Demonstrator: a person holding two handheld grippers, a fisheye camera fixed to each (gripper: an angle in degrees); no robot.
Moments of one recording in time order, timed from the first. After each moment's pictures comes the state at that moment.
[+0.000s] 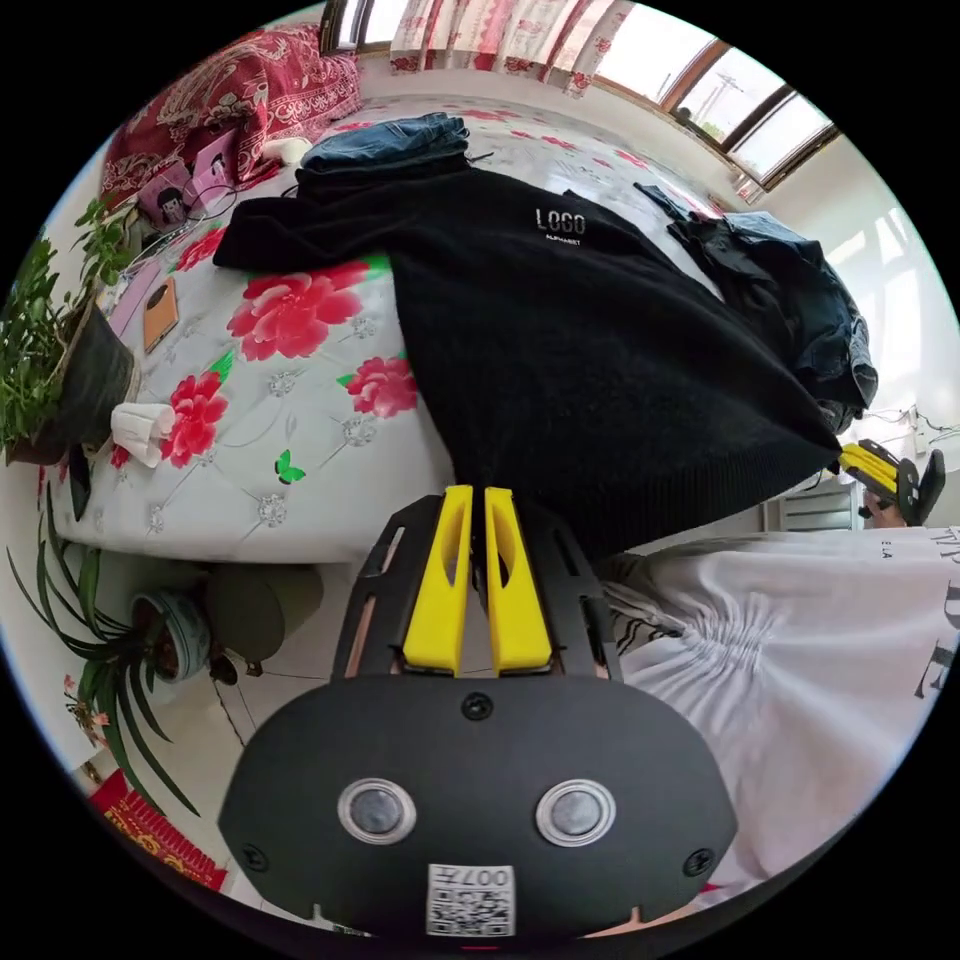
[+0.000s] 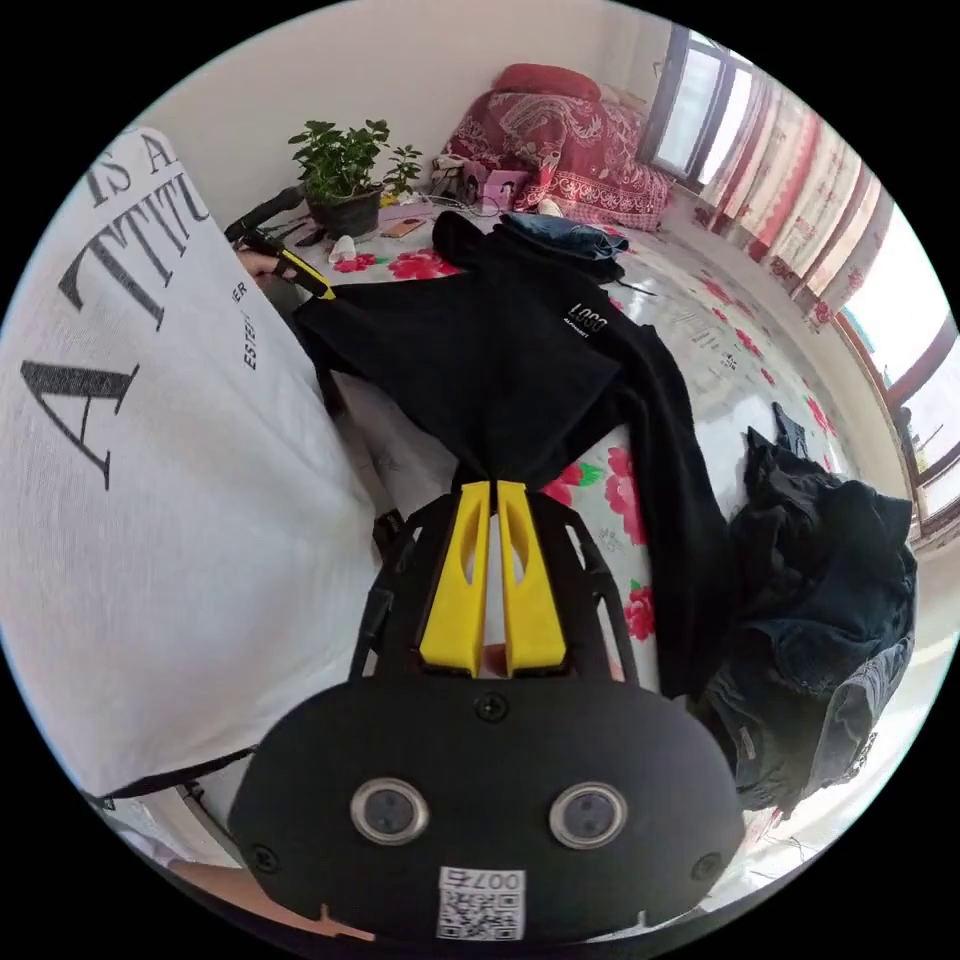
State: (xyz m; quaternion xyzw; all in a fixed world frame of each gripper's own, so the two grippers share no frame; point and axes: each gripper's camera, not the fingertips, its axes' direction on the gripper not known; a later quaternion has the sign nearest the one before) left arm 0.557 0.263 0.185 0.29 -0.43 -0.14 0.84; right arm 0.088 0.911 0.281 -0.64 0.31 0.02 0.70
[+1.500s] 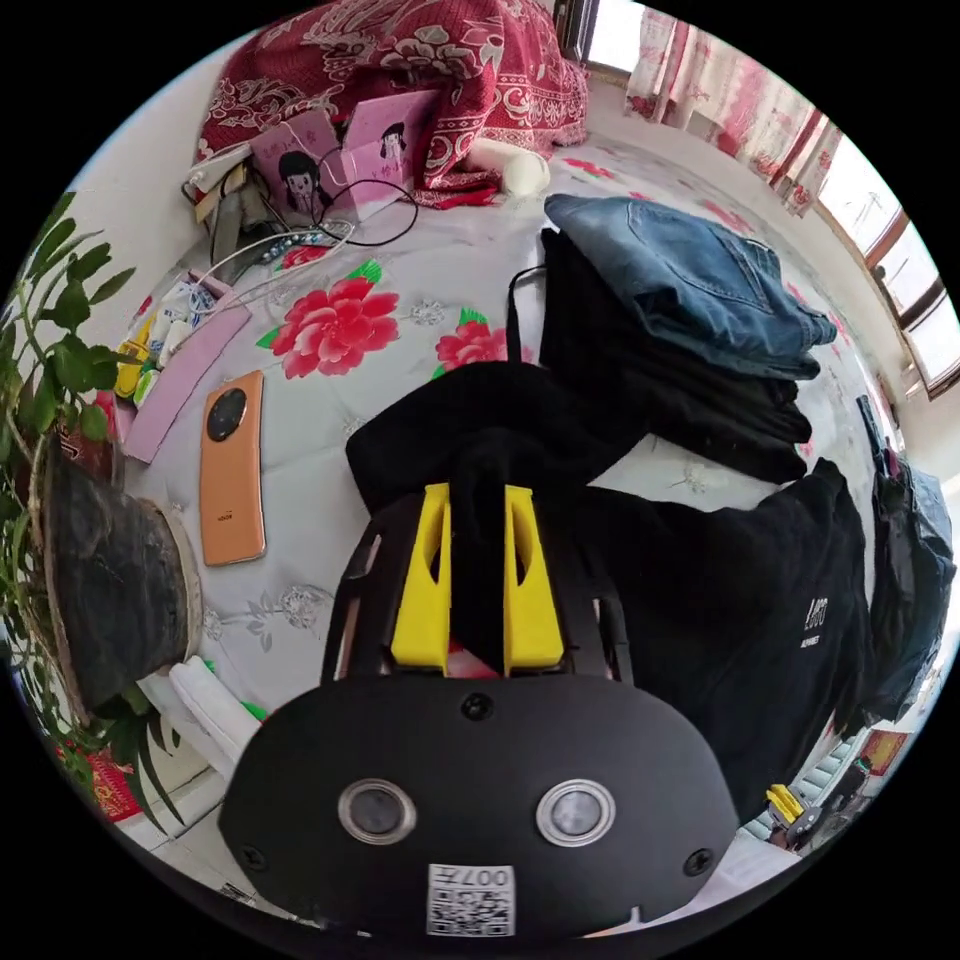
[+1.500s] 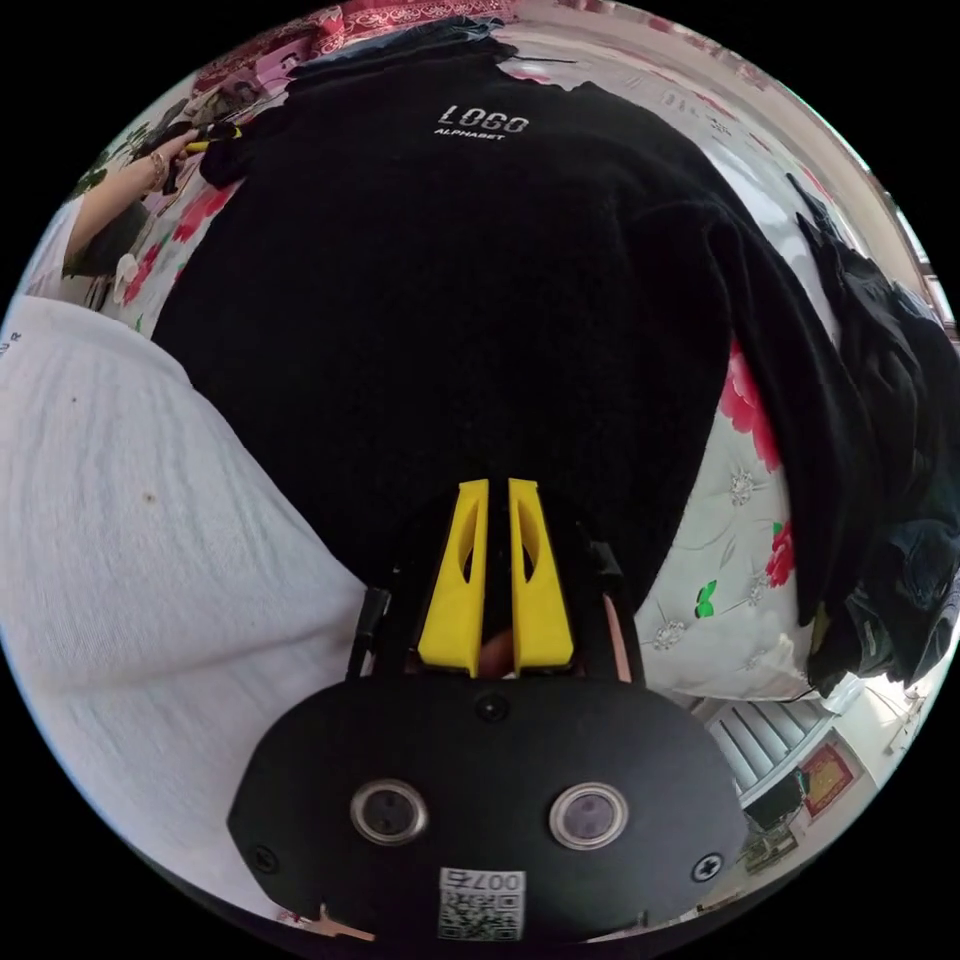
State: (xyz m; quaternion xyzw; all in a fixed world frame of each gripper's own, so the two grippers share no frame) left arm 0.481 0.175 -0.301 0.41 -0.46 -0.30 0.73; right arm 0.301 1.249 0.280 -0.71 0.42 0.27 0.50
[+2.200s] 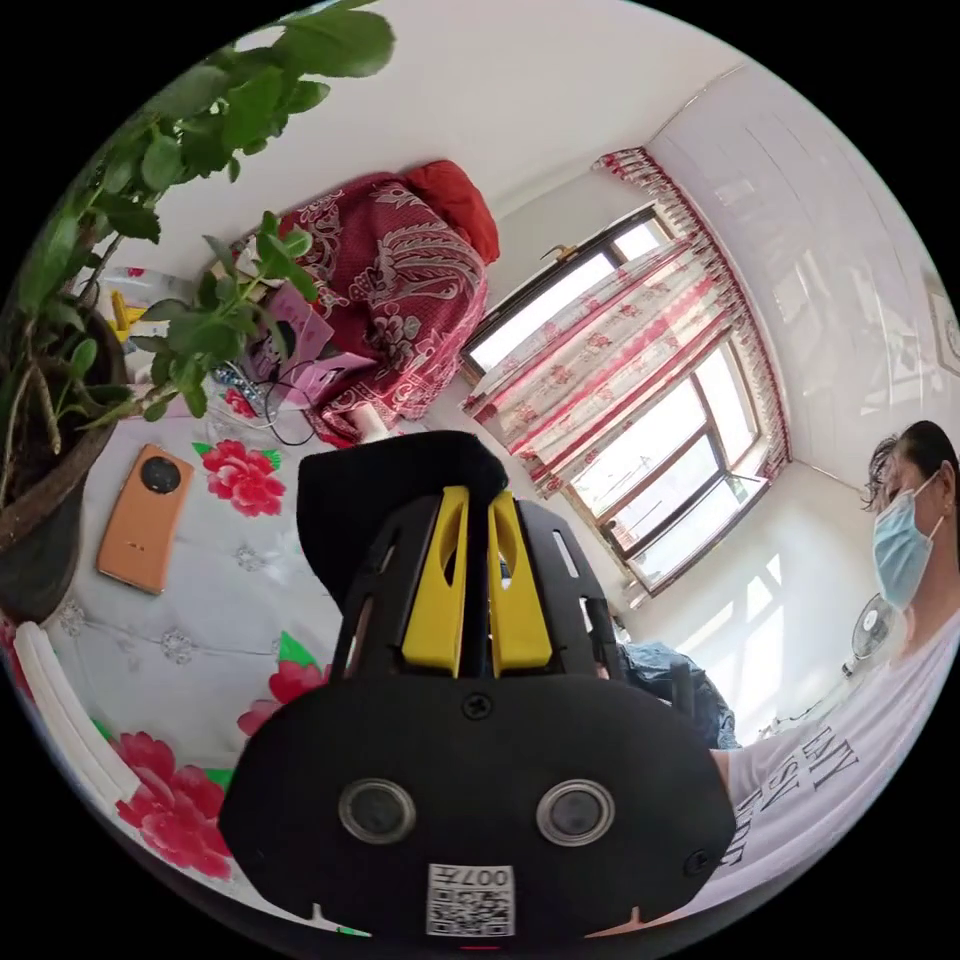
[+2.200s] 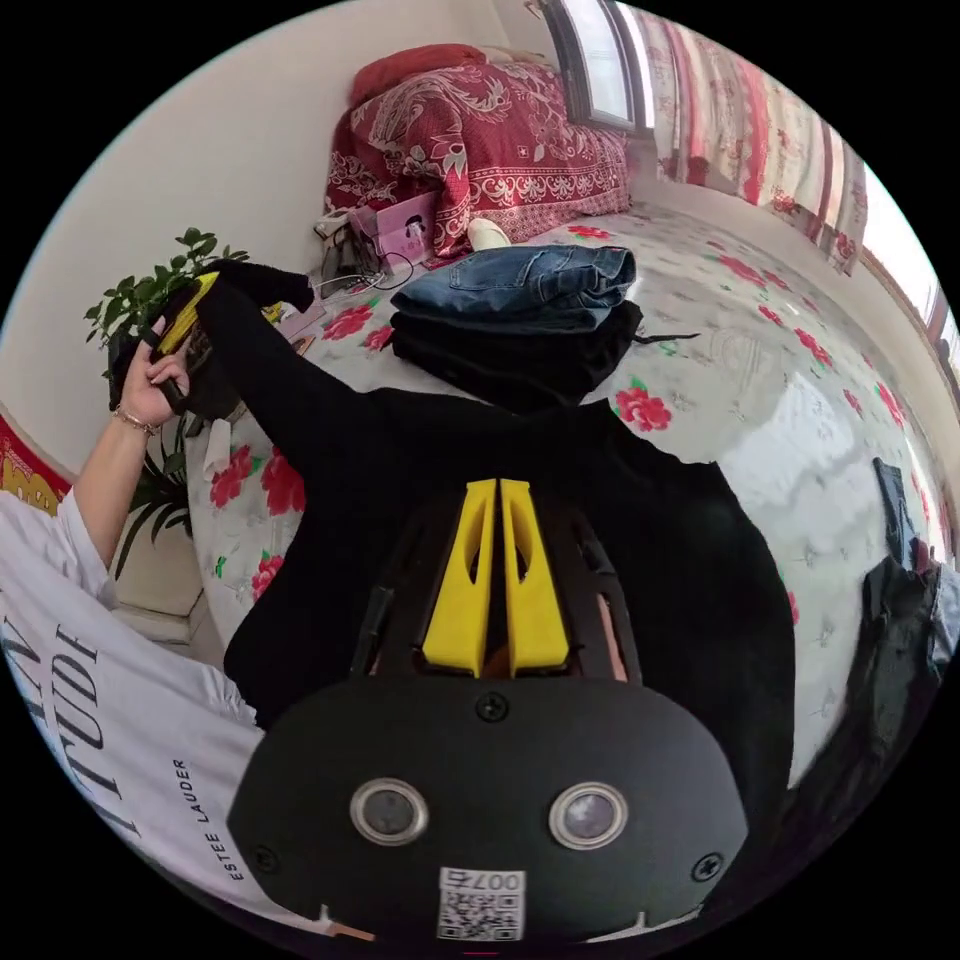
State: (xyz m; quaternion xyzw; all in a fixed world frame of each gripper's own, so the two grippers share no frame) left arm 0.614 0.478 -0.246 0.78 -0.16 0.02 0.60; right arm 0.519 1.132 0.449 -0.58 0.34 0.15 0.73
